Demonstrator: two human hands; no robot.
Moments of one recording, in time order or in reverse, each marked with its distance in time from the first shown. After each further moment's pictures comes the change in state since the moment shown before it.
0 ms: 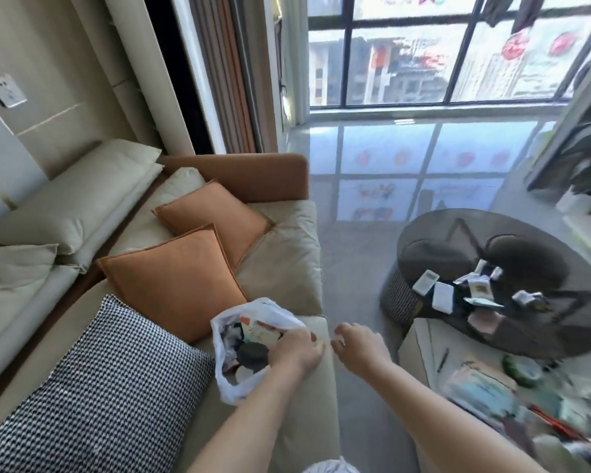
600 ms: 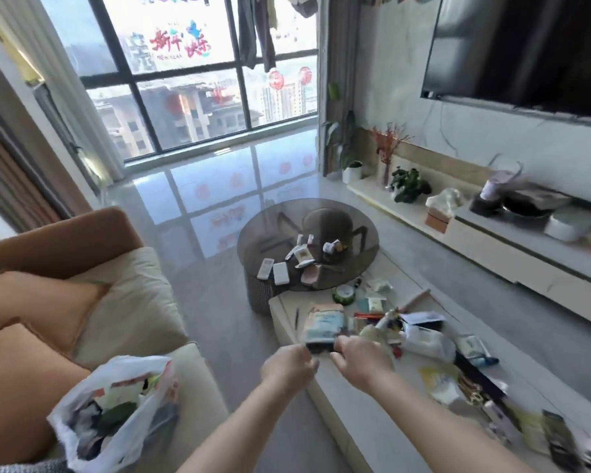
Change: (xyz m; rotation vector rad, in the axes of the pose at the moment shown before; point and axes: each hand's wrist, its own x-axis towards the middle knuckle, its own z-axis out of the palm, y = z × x) left_hand -0.167 0.186 0.156 0.230 -0.197 0.521; right_hand -0.293 0.202 -0.012 0.047 0.229 0.473
